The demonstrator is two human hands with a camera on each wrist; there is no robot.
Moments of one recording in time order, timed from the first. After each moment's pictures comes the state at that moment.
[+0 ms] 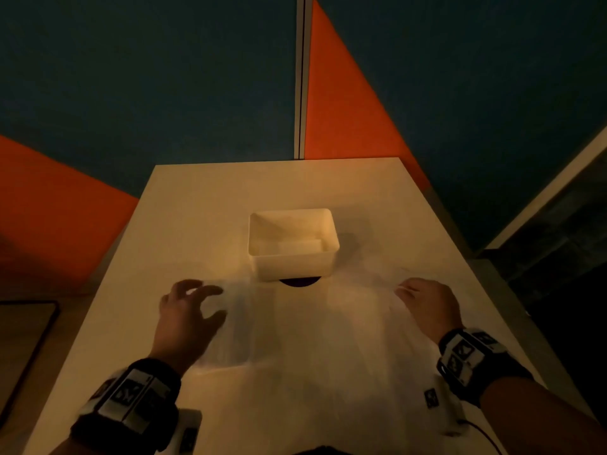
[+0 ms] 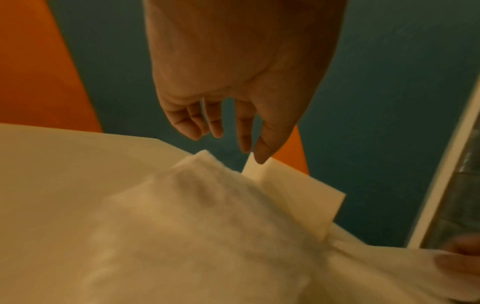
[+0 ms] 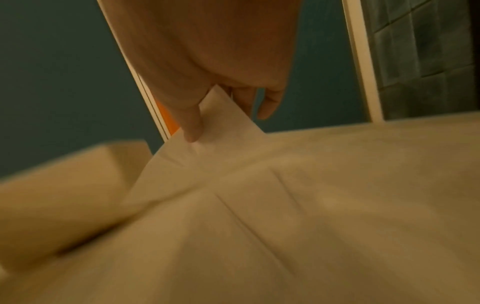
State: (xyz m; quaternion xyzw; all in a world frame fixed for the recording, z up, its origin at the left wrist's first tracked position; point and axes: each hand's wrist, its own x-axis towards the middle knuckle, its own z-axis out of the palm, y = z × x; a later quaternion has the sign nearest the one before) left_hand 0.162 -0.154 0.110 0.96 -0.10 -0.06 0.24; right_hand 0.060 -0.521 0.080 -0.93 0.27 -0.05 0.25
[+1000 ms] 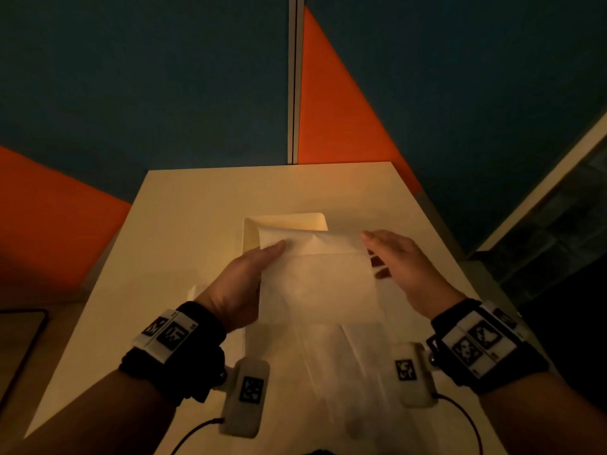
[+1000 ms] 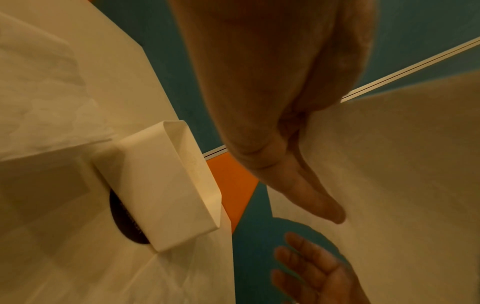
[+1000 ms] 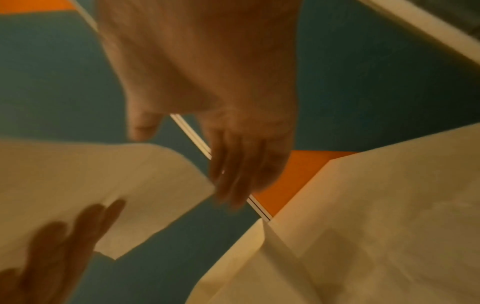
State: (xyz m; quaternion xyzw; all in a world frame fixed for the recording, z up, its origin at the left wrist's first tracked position) left_hand 0.165 -0.249 0.183 0.49 -0.04 -0.41 0.76; right_hand 0.088 -0.459 0.196 -0.77 0.21 -0.05 0.60
